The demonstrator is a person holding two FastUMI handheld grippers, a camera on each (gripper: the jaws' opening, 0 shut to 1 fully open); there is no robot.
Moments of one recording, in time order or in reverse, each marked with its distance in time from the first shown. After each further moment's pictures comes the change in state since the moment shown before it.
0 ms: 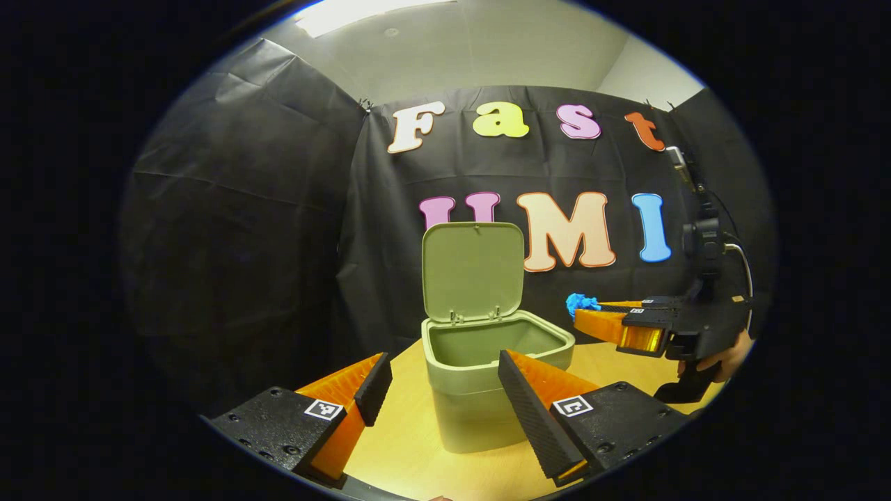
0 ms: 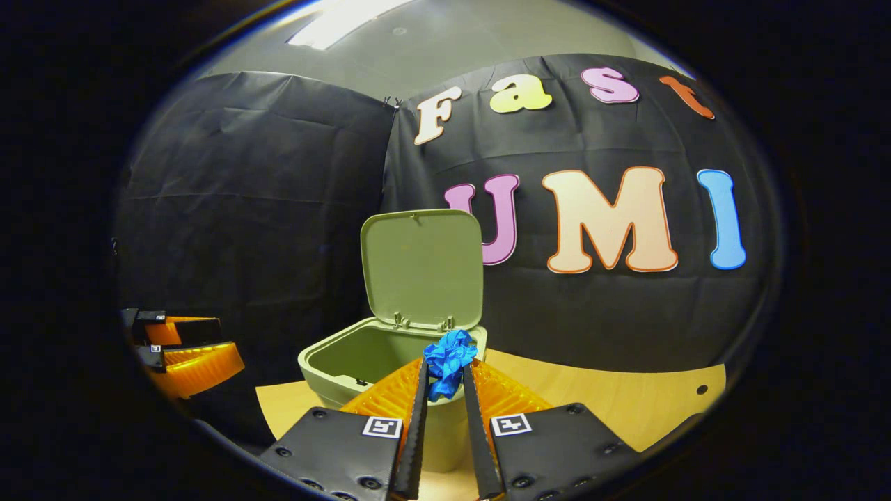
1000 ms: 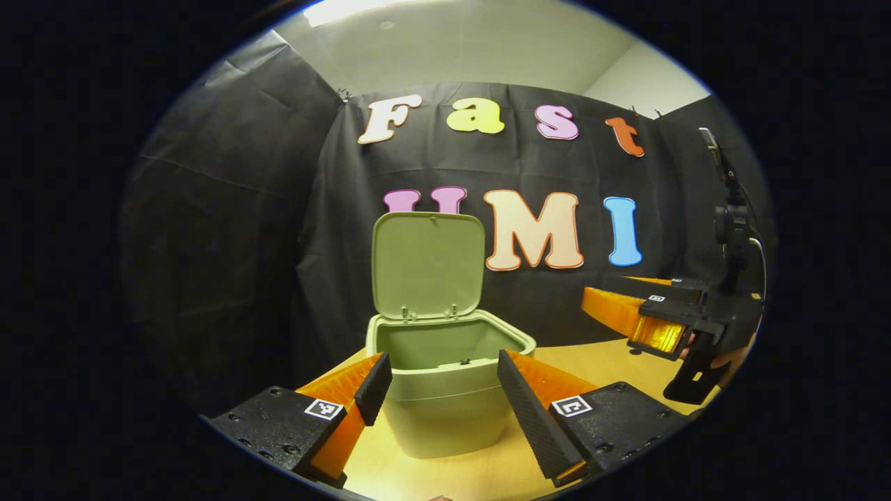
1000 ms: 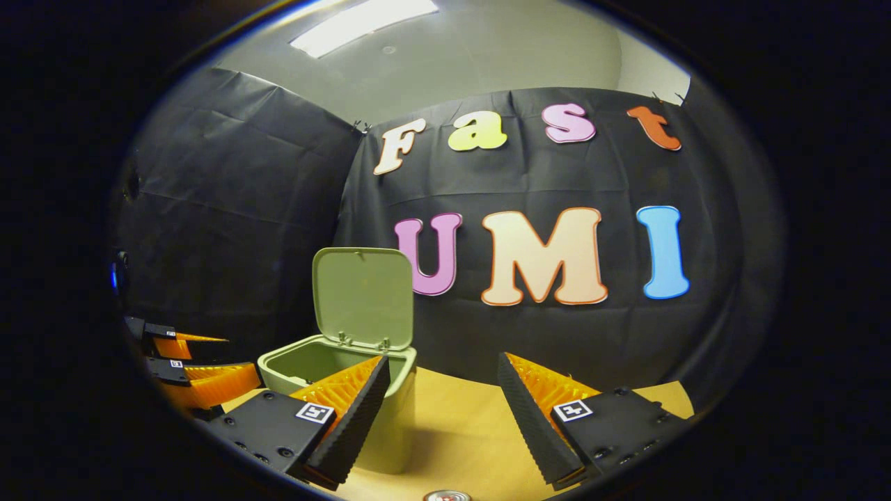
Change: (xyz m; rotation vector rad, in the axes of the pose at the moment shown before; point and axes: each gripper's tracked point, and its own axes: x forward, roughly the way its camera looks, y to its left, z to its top) left arm 0.026 -0.079 0.000 -0.045 -0.014 -0.169; right arm -0.088 -0.093 0.047 -0.060 -0.153 -0.242
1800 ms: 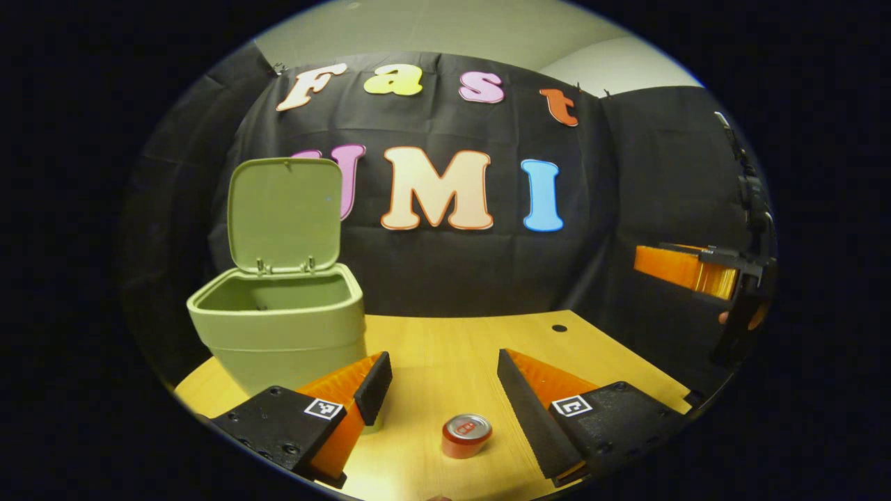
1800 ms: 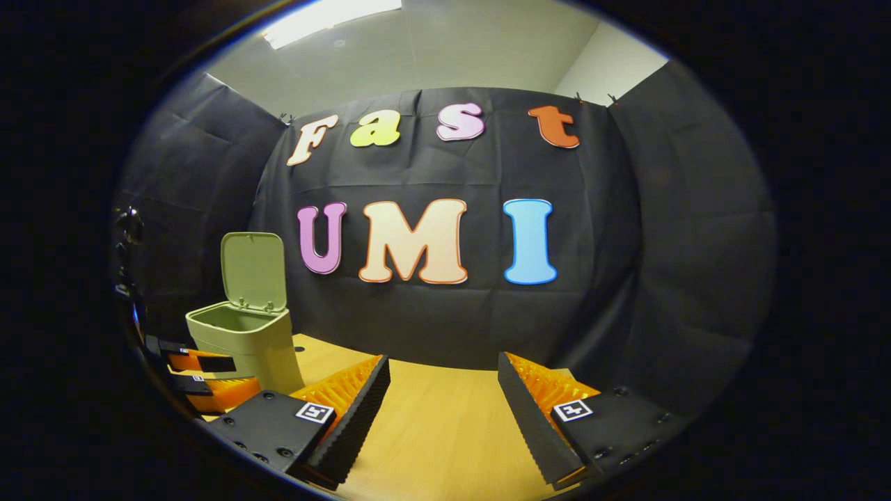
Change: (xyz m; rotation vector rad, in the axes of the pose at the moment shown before) left arm 0.016 -0.173 -0.088 -0.010 0.166 -0.271; right arm -0.138 -0.212 -0.011 -0.031 0.076 -0.329
